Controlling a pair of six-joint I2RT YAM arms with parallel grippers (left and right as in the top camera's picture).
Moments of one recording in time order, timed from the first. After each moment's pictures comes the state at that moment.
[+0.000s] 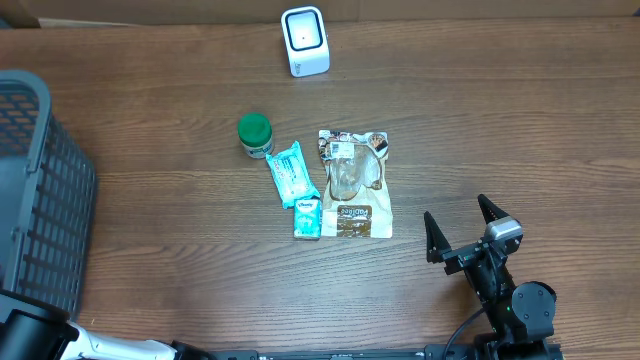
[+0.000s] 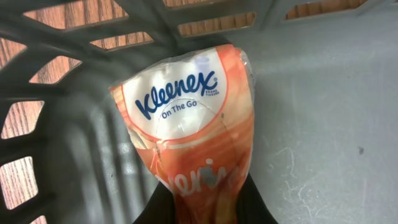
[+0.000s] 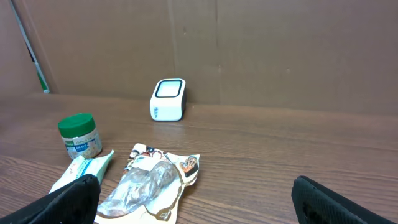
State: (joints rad) left arm 1.18 1.94 1.33 -0.68 -0.14 -0.25; right arm 0.13 0.01 0.02 -0.02 -0.20 0.07
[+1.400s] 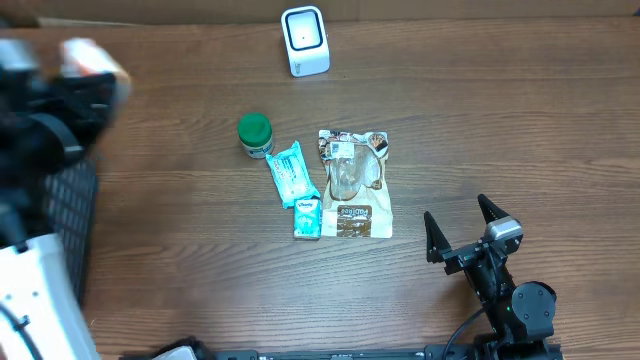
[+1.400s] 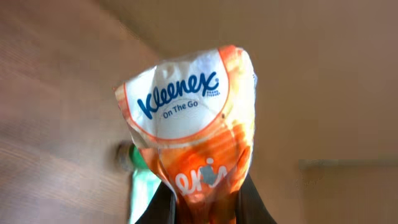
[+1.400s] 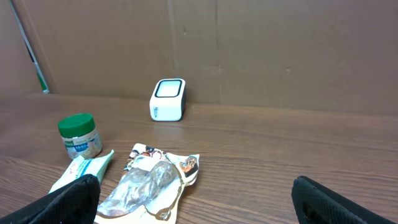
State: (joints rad) left arm 0.34 1.29 1.68 -1.02 0.54 -0.56; right arm 0.13 0.01 0.02 -0.02 -0.20 0.07
